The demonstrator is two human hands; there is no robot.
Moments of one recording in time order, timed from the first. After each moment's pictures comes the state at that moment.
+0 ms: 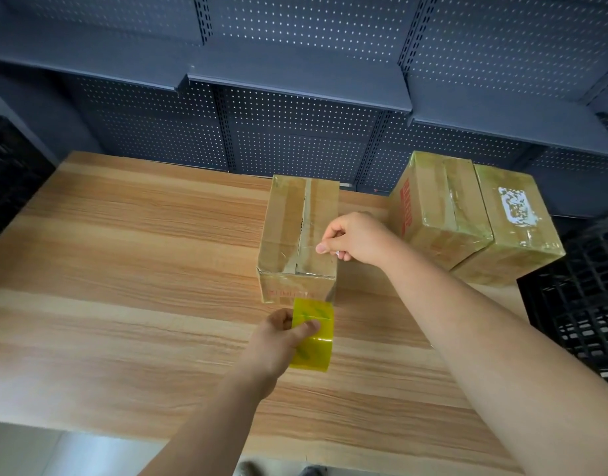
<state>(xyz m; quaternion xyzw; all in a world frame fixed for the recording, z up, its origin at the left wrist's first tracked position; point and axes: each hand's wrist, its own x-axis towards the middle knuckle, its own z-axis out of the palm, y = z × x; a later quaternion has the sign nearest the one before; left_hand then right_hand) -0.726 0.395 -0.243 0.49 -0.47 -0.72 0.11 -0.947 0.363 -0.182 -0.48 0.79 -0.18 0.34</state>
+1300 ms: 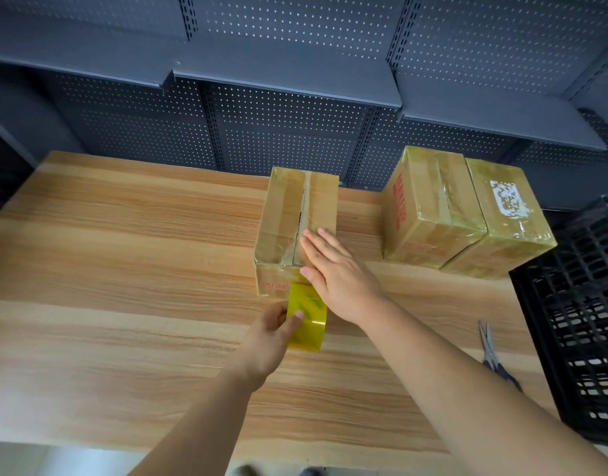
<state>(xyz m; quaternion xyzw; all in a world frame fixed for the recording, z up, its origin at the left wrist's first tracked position) -0.722 0.381 -0.271 0.43 -0.56 -0.70 0.13 -0.902 0.409 -0.237 -0.63 0.76 -0.06 0.12</state>
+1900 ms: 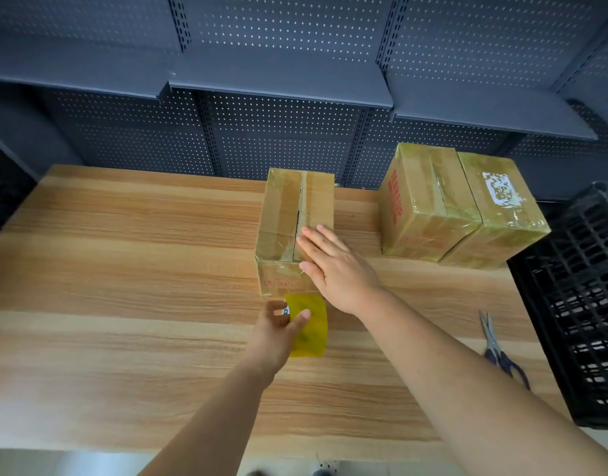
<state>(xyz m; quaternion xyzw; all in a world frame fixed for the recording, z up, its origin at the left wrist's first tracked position) -0.725 0.387 -0.276 0.50 -0.53 -0.67 0.11 -0.898 0.407 -0.236 -0.62 0.77 -0.05 0.12</state>
